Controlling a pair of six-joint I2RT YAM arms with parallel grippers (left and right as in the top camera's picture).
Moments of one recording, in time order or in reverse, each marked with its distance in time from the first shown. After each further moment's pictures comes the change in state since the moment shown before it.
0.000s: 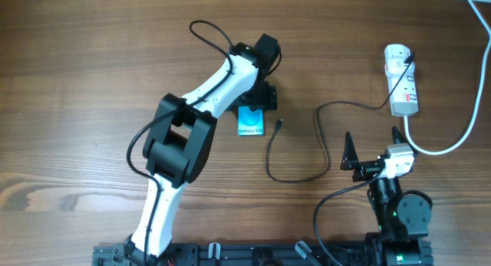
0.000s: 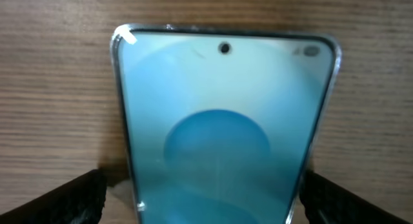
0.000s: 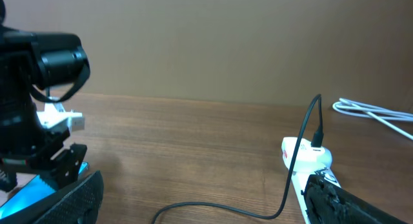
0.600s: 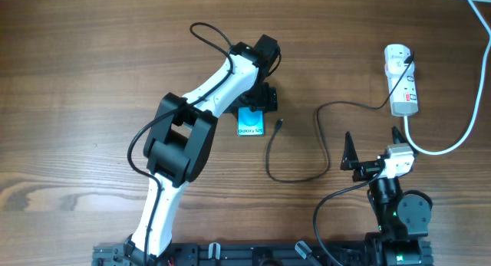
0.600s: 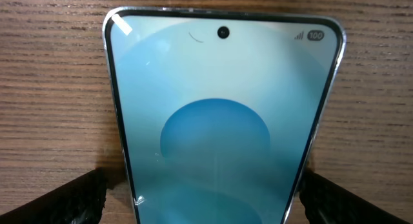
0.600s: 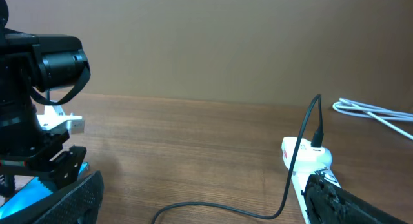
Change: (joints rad) left arm 0.000 0.005 0.007 -0.025 0.024 -0.003; right arm 0.000 0.000 0.000 0.000 0.000 0.000
